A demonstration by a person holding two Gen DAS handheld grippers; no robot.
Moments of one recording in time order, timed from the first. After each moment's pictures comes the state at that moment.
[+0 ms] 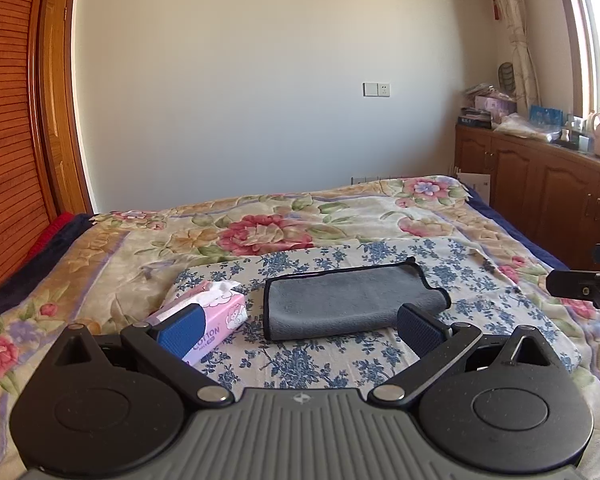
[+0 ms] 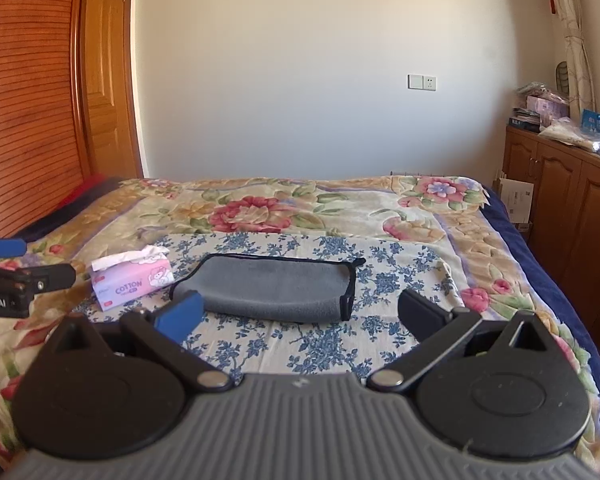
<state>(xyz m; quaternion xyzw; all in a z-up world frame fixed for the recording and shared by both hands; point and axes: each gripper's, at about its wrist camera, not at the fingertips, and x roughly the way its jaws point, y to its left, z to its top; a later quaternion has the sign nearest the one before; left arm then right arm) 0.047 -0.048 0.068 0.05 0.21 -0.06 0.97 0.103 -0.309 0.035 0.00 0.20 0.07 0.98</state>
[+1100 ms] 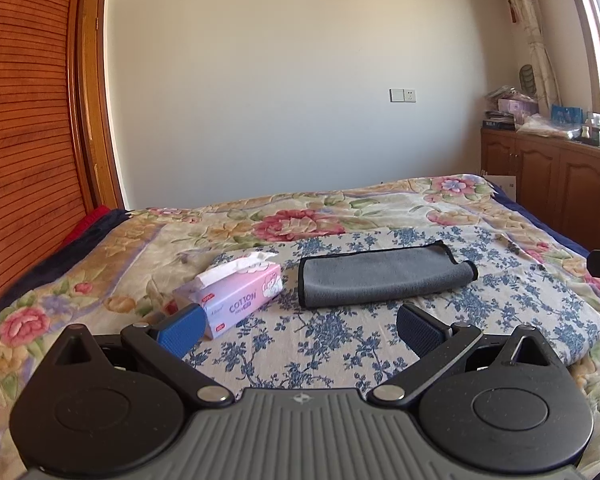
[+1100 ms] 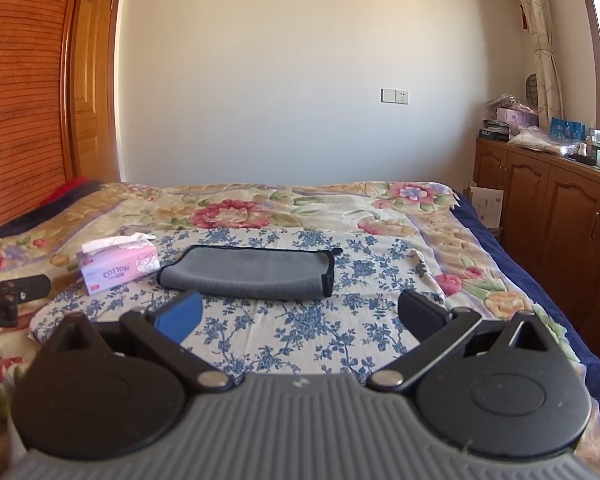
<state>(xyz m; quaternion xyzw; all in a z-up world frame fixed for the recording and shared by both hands) 0.001 -0.031 0.020 0.06 0.19 -0.02 0.98 0.059 -0.302 0.003 -0.01 0.17 0.03 0.99</state>
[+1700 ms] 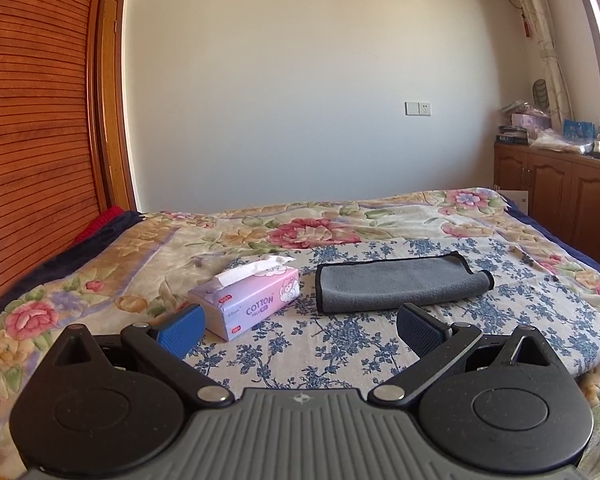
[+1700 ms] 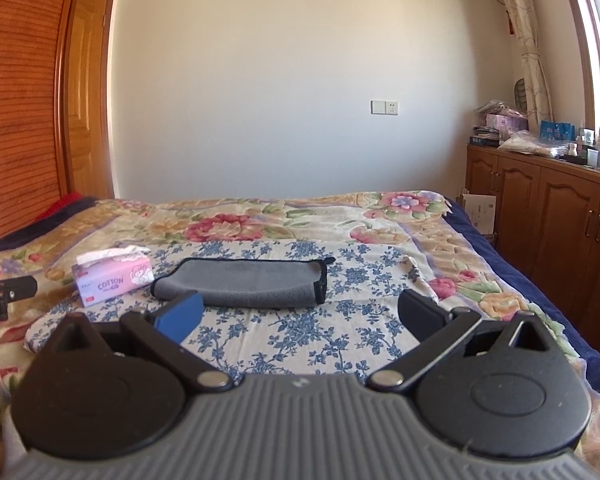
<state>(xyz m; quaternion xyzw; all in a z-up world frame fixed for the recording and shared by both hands) -0.002 -0.015 0.012 0.04 0.16 0.00 0.99 0.051 -0.308 -0.002 0.01 0.14 0.02 0.99</state>
